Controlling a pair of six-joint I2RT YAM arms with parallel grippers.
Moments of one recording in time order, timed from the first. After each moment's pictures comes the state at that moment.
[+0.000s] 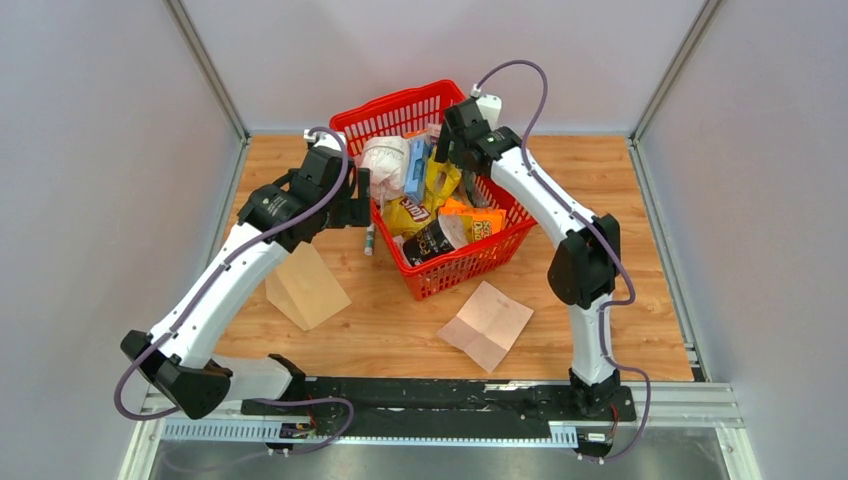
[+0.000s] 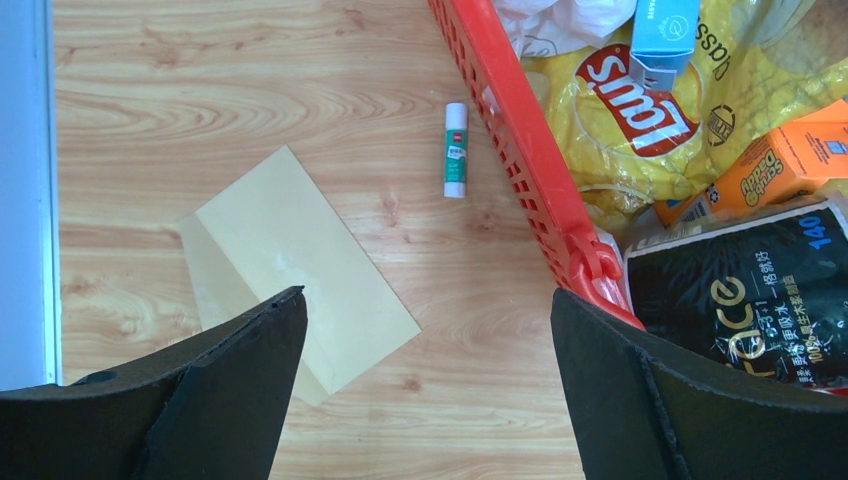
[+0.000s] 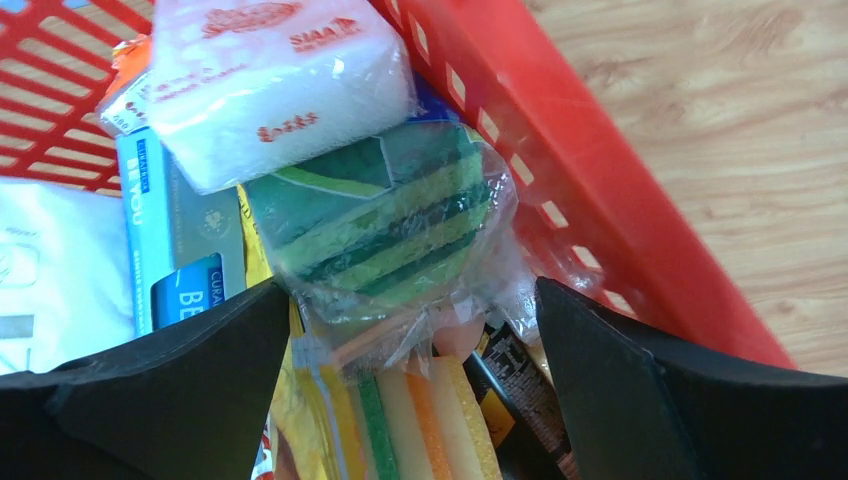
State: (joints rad) left arm -0.58 1.28 1.50 -1.03 -0.43 -0.42; right arm 0.55 2.08 2.09 -0.78 0.44 0.59
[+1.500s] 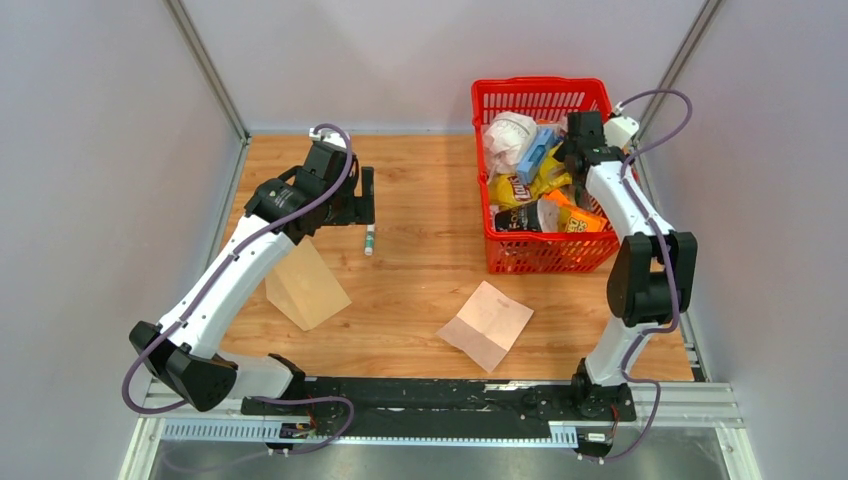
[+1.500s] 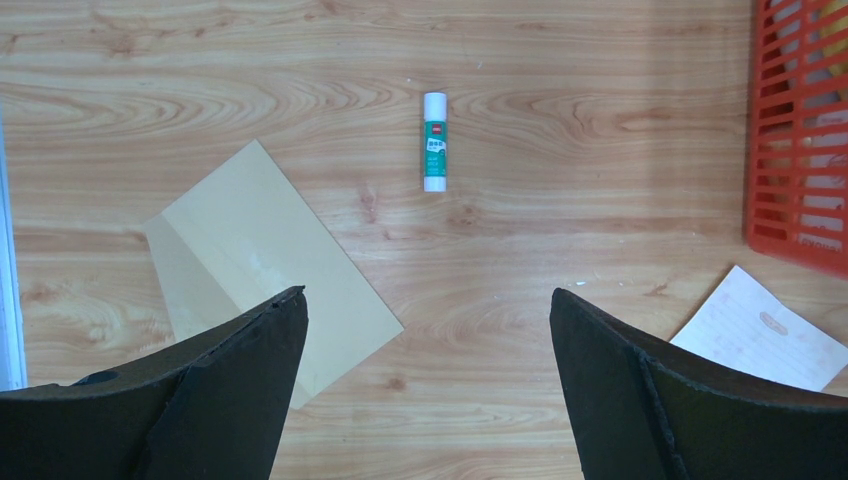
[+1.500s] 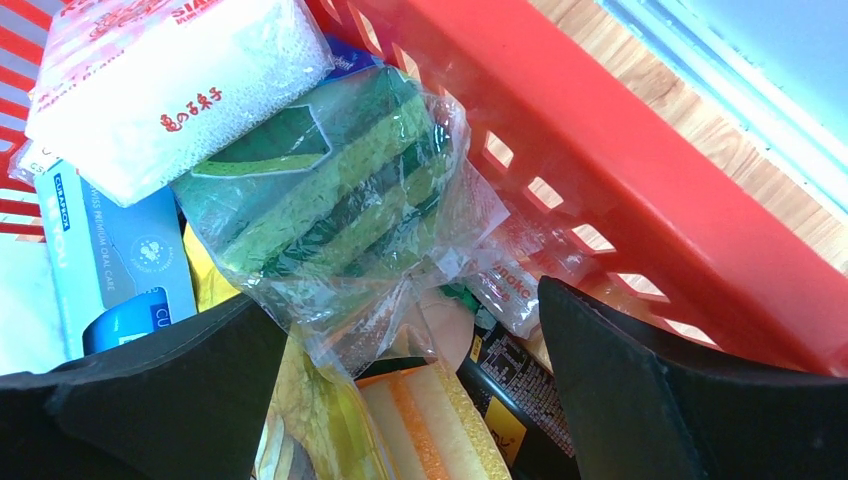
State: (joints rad) left arm -0.54 1.32 1.50 -1.01 -0.35 -0.42; right arm 0.07 1.80 1.56 -0.53 0.58 0.69
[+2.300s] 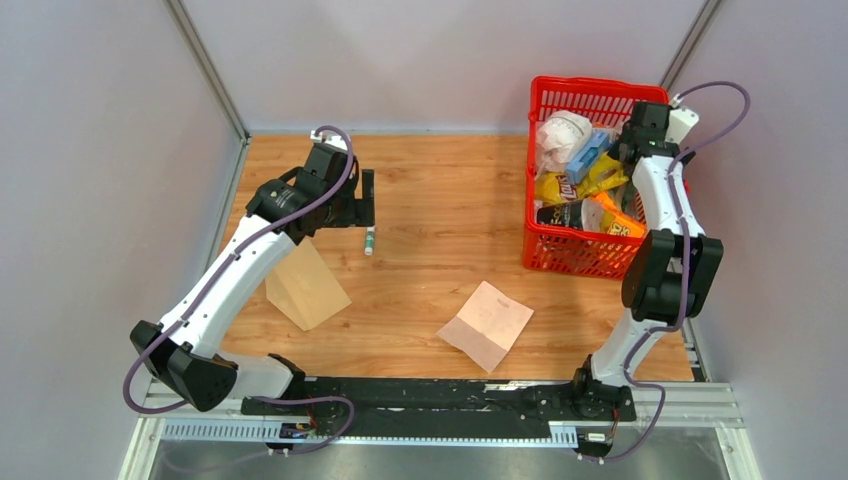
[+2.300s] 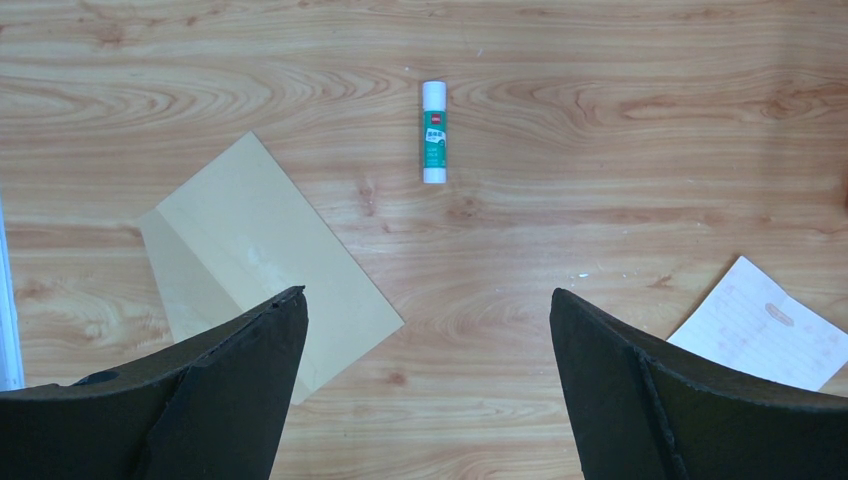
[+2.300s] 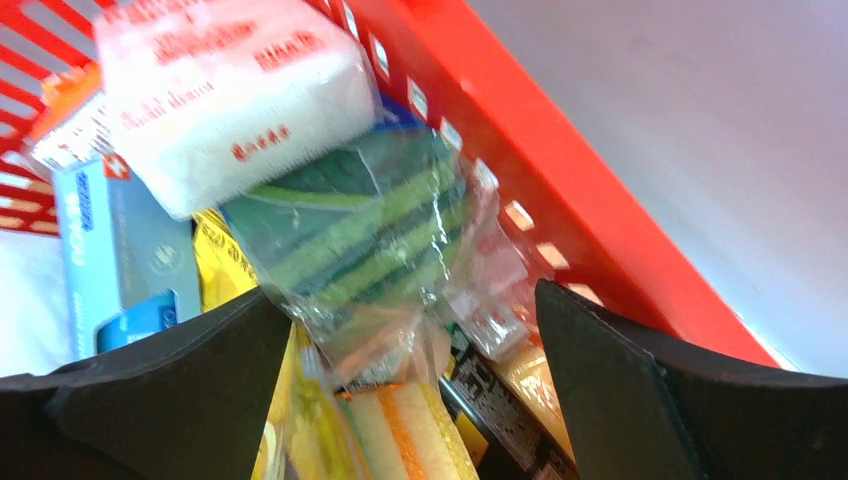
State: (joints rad) left arm -0.54 1.32 1.48 -1.01 -0.33 -0.41; right arm -0.18 1.81 1.62 -0.54 0.52 0.44
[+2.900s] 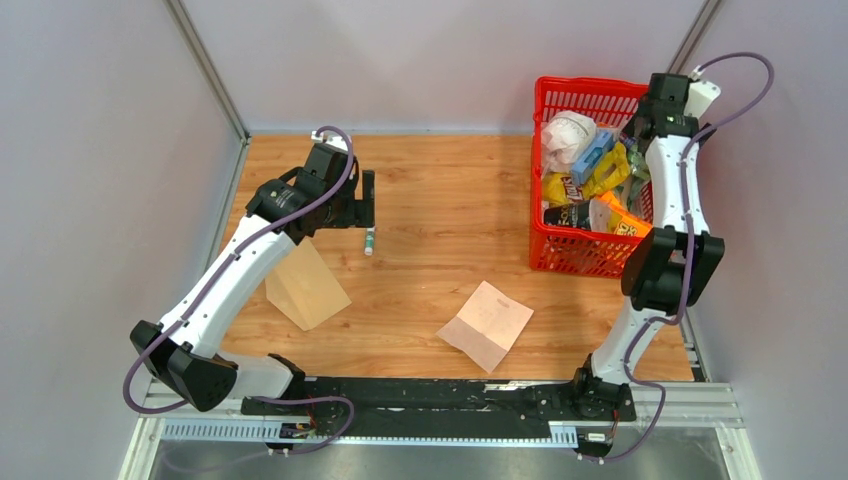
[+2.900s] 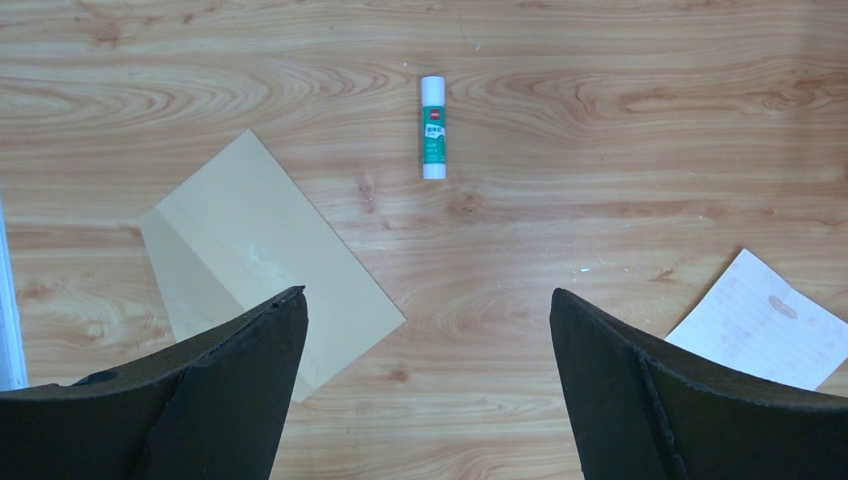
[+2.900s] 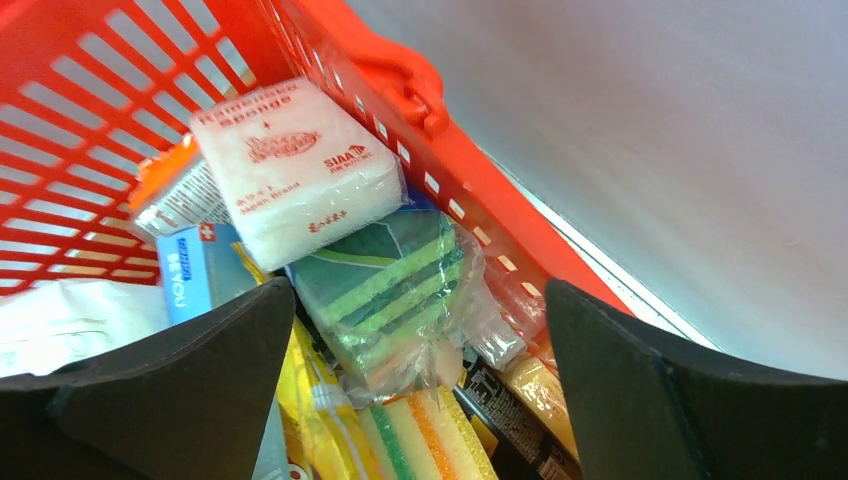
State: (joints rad) left arm -0.53 1.32 1.48 -1.01 -0.32 -0.40; right arm -0.22 1.91 1.93 -0.71 0.51 0.43
